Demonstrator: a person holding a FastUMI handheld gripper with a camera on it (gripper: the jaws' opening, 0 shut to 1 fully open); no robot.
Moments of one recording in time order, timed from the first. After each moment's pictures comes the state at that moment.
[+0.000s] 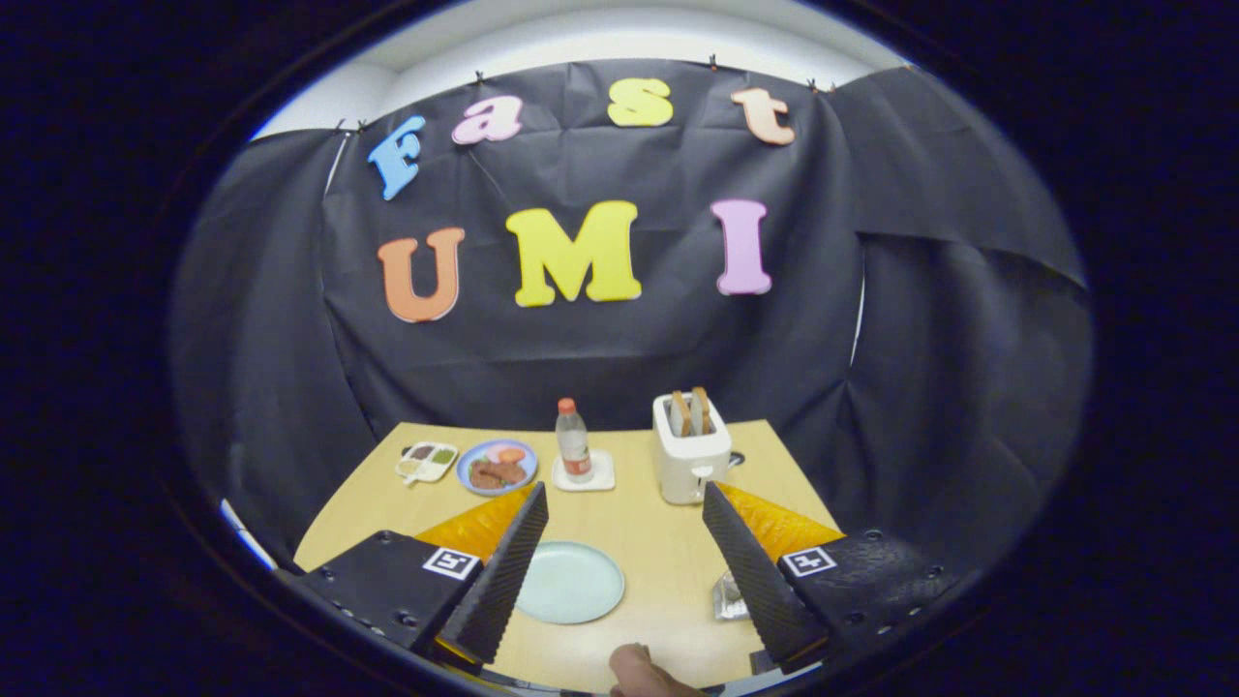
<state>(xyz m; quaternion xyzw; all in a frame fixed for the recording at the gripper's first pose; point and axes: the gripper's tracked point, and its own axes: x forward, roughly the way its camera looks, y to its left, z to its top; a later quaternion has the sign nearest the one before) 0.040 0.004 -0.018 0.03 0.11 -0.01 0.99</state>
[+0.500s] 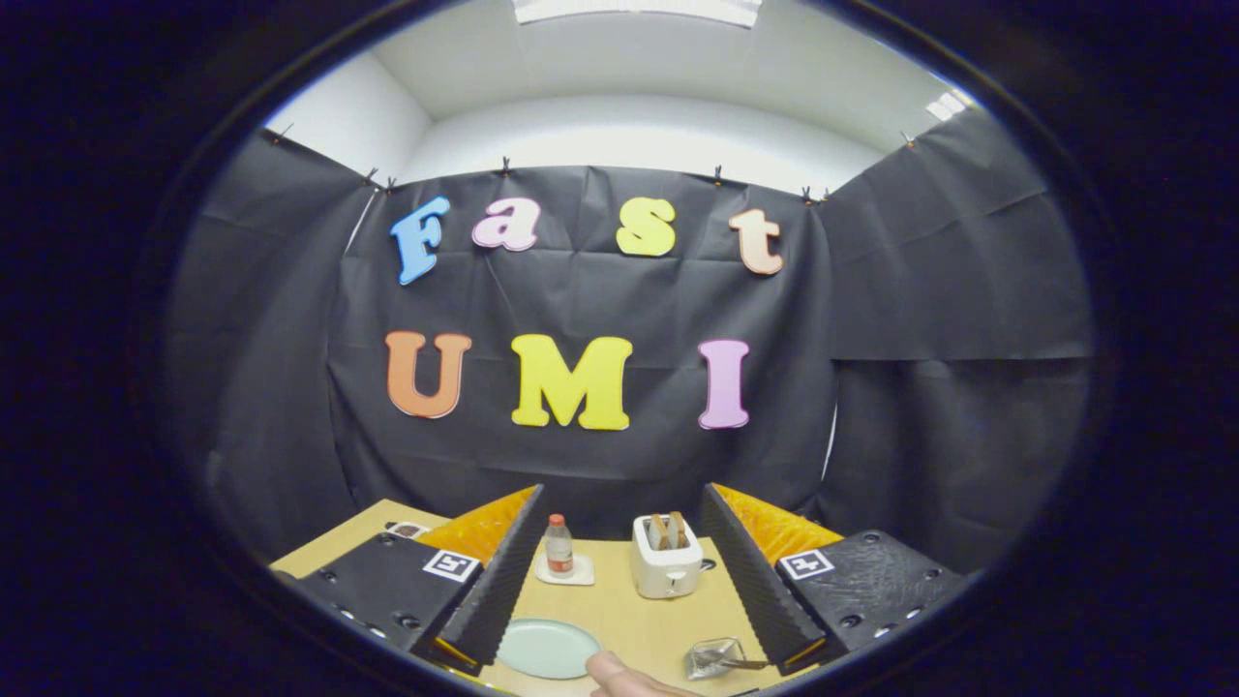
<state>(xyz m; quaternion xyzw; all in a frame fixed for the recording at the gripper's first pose) 0.000 0.012 0.074 -0.01 -0.05 -0.03 1.00</state>
